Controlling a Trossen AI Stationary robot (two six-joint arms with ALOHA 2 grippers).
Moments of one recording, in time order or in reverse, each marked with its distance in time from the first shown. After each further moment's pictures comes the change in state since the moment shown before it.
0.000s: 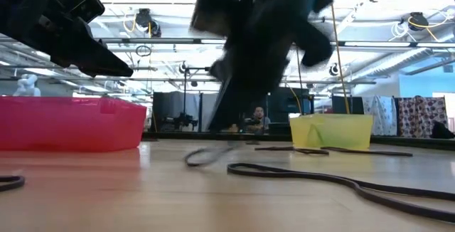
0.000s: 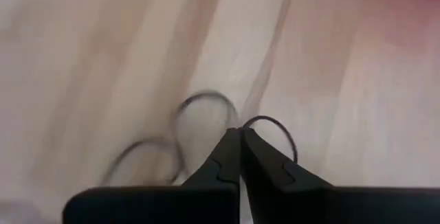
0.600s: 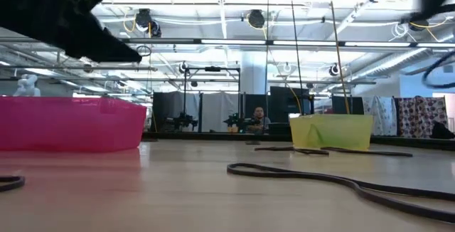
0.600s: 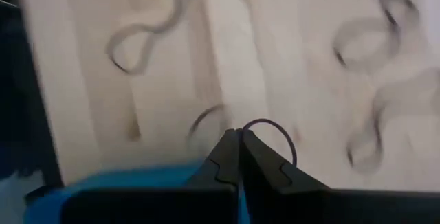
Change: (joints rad) left arm 0.003 0.000 0.000 0.107 -0.149 0.187; right arm 0.392 -0.383 0.006 -0.752 0.262 0.845
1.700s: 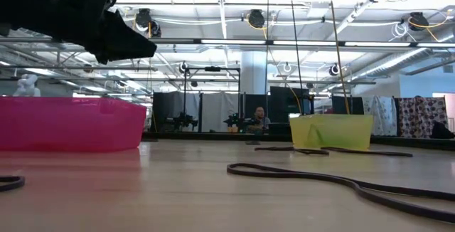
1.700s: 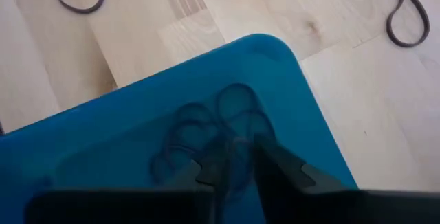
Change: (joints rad) left arm 0.144 0.019 0.000 0.153 -0.012 -0.081; right arm 0.413 -0.007 -0.328 0.135 0.250 0.737
